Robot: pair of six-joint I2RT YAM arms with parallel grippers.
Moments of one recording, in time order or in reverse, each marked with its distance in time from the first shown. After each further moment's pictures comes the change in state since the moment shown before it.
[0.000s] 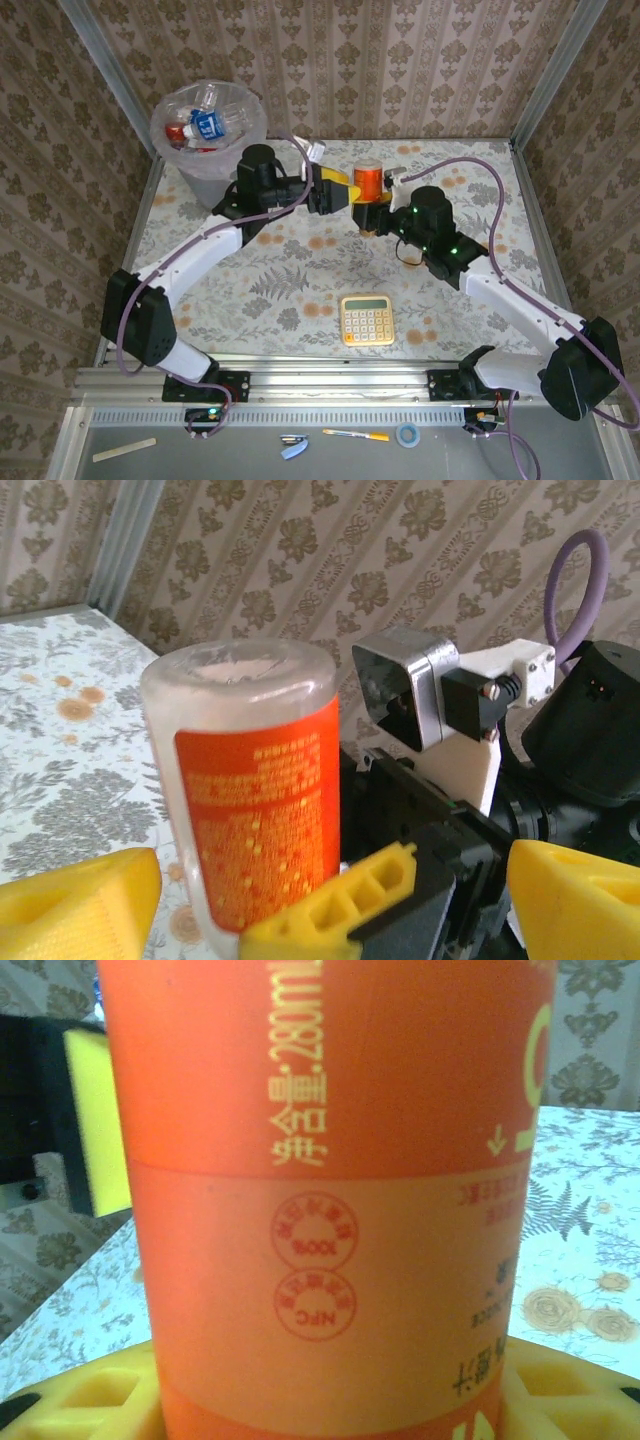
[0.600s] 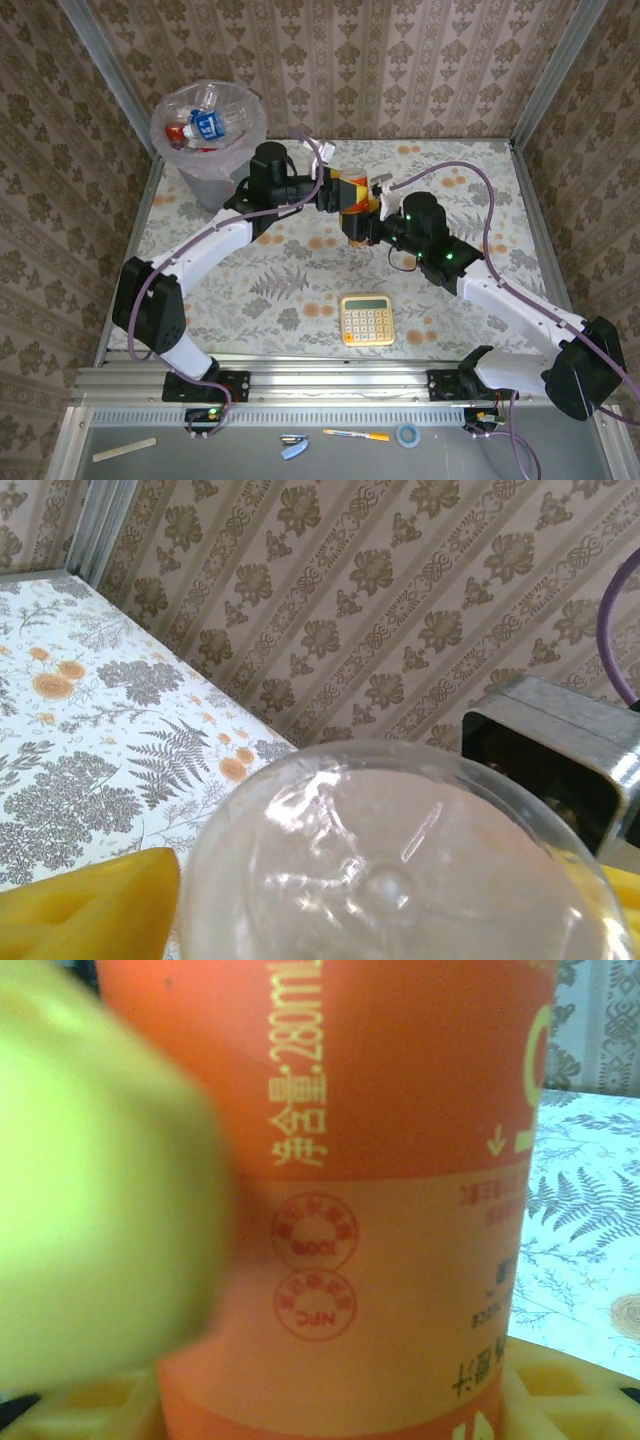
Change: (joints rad) left arm -0.021 0.091 0.050 -0.012 0.008 -0.006; right arm 0.080 -0.008 -0.002 0.002 -0.058 0.002
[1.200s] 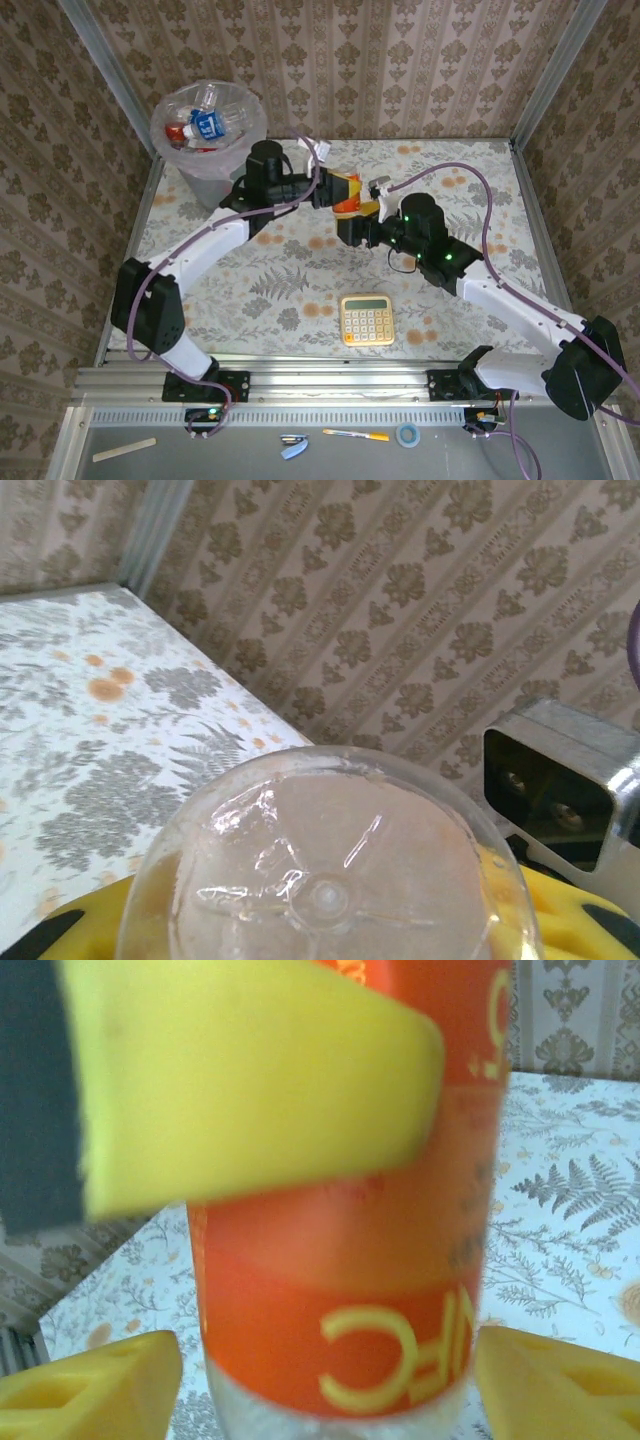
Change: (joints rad) left arm 0.053 -0.056 -0.021 -0.061 -0.047 0.041; right arm 0.002 -0.001 0.000 -0.029 0.004 0.005
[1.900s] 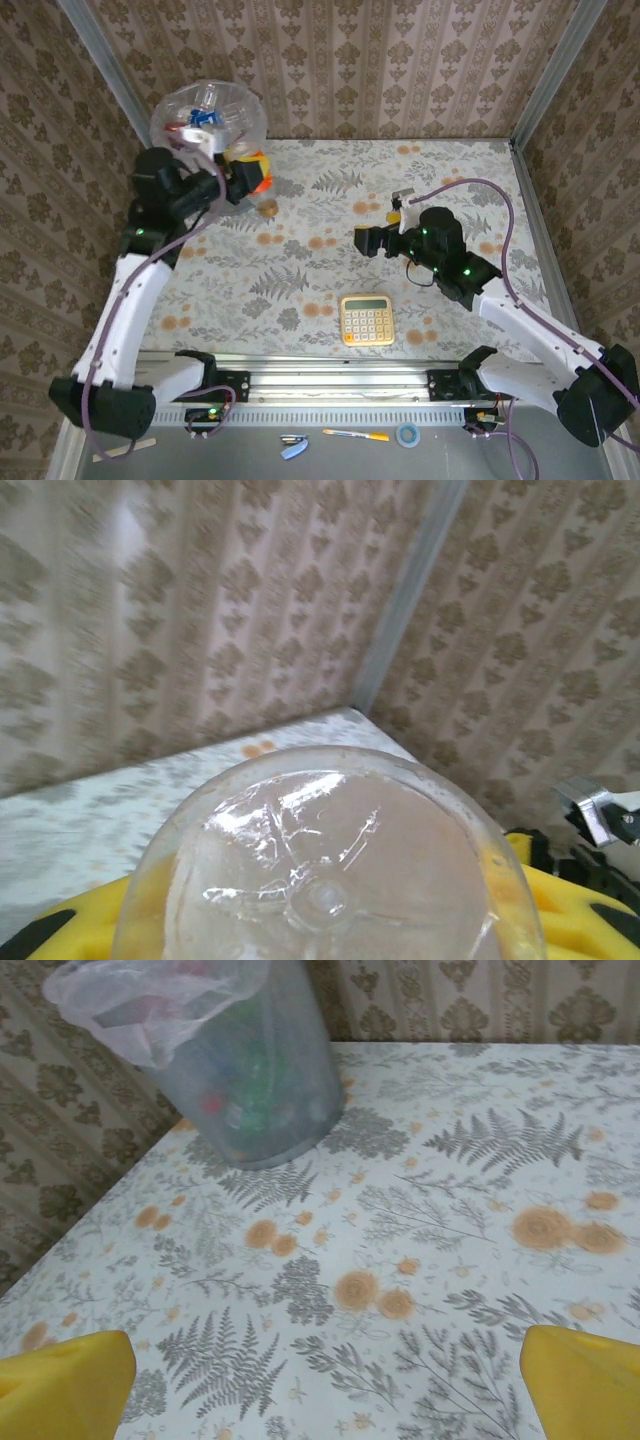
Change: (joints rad) left arm 0.328 -0.489 -0.009 -0.390 -0.241 0.269; right arm -0.076 -0.154 -0.134 -0.069 0.071 0.001
